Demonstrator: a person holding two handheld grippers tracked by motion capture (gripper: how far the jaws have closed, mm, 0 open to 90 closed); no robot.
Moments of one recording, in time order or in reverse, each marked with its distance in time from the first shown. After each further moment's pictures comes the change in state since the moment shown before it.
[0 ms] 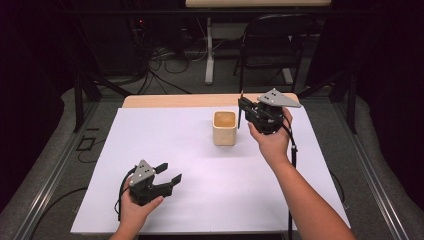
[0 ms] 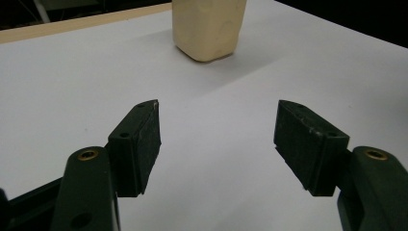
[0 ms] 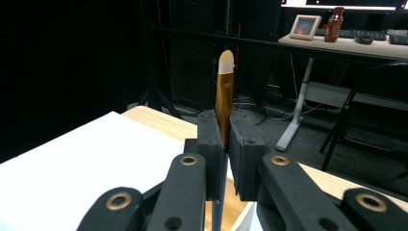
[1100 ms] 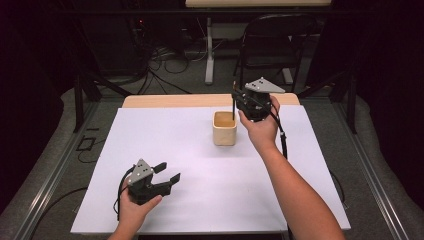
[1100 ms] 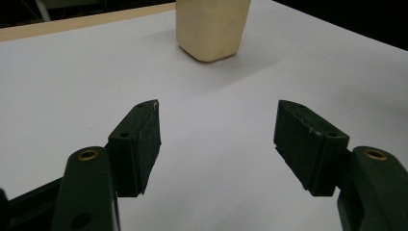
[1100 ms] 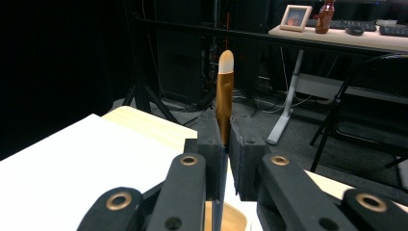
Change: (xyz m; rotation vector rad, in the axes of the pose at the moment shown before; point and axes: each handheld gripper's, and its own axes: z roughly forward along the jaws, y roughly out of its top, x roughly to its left) left arm 0.004 0.000 -0.001 -0.002 -0.001 -0.014; right arm -0.002 0.009 0.043 0.034 -0.049 0.004
